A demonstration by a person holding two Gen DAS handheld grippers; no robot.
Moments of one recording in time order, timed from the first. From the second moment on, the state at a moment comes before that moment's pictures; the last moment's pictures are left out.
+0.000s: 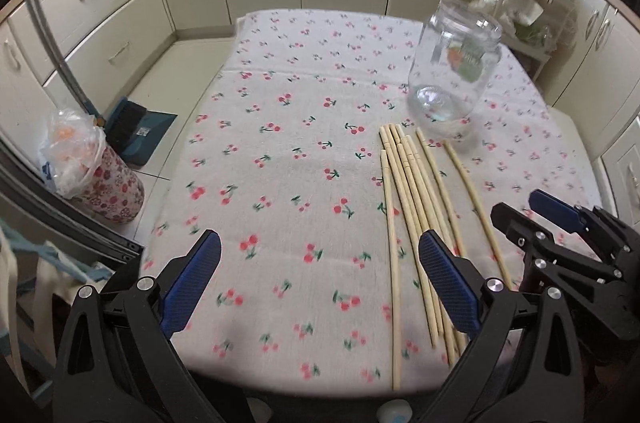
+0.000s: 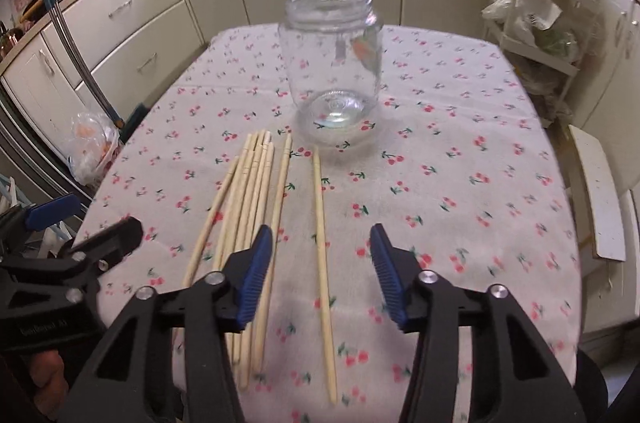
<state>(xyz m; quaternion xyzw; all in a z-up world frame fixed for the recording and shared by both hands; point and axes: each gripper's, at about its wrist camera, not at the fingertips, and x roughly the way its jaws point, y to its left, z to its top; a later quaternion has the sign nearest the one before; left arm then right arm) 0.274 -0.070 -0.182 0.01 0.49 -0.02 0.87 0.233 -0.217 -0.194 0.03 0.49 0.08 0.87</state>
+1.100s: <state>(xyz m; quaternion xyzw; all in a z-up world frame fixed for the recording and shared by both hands) 0.343 -0.106 -0.226 0.04 0.51 -0.11 0.85 0.269 -0.252 -0.226 0.04 0.50 0.07 0.86</state>
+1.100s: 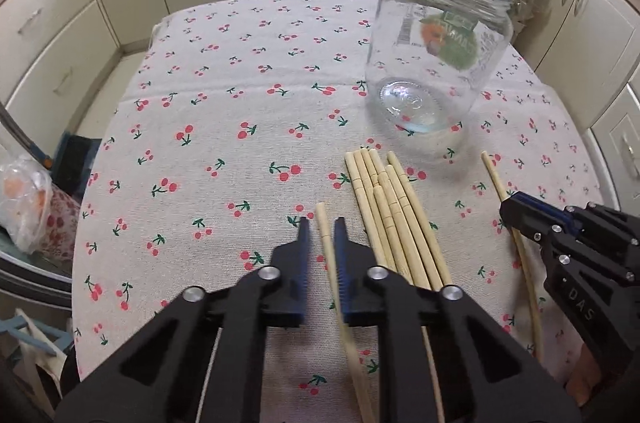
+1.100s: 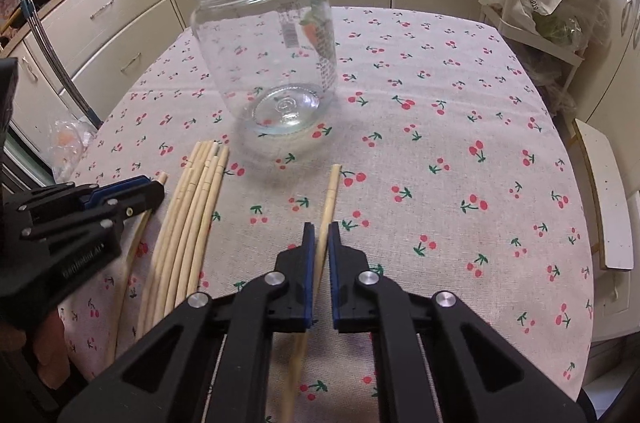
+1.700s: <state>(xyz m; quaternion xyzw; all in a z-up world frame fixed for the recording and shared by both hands) 0.347 -0.098 -0.183 0.00 0.46 -0.14 0.88 0.268 -0.267 -0.230 0.09 0.48 0.08 0.87</state>
